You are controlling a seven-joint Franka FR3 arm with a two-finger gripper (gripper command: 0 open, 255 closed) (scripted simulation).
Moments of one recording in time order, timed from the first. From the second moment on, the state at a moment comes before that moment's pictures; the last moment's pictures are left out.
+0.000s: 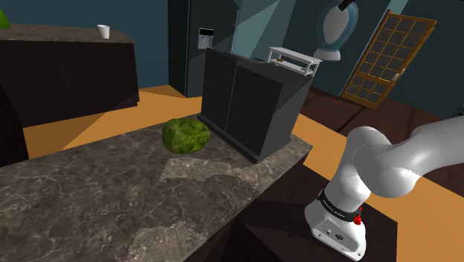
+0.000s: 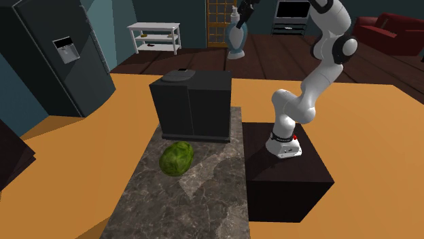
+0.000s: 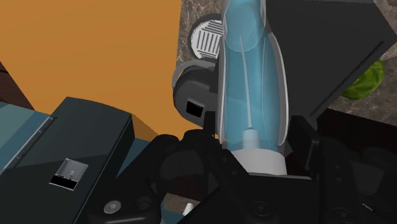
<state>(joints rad) 0.44 -0.85 -0.44 -1.70 -0.42 1.42 -0.24</state>
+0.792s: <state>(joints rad) 0.50 -0.83 -0.67 -1.56 -0.49 1.42 -0.47</state>
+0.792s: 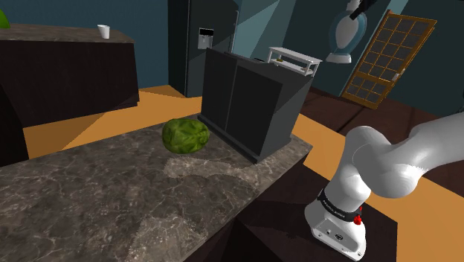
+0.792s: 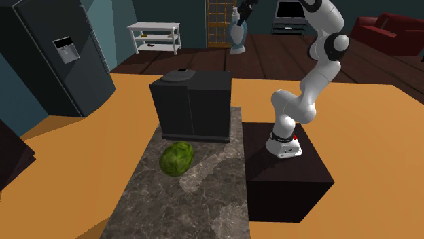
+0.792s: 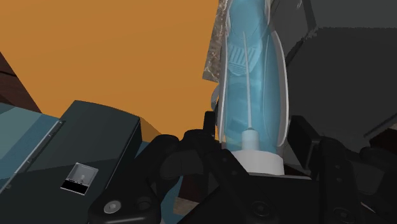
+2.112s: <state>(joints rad) 0.40 -1.04 -0.69 -1.97 -0.57 1.62 -0.42</state>
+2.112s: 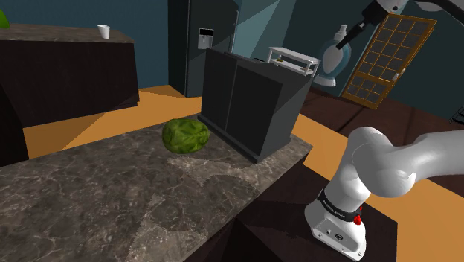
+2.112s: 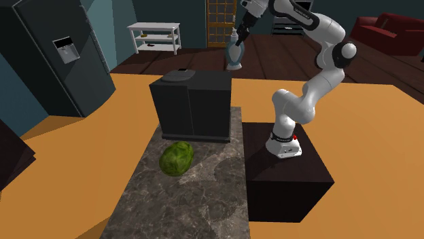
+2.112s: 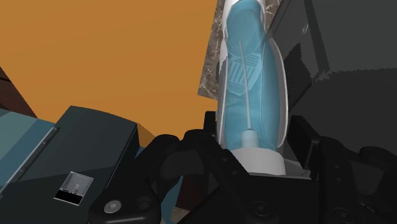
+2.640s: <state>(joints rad) 0.36 -1.10 -0.72 -2.11 -0.61 1.69 -0.41</state>
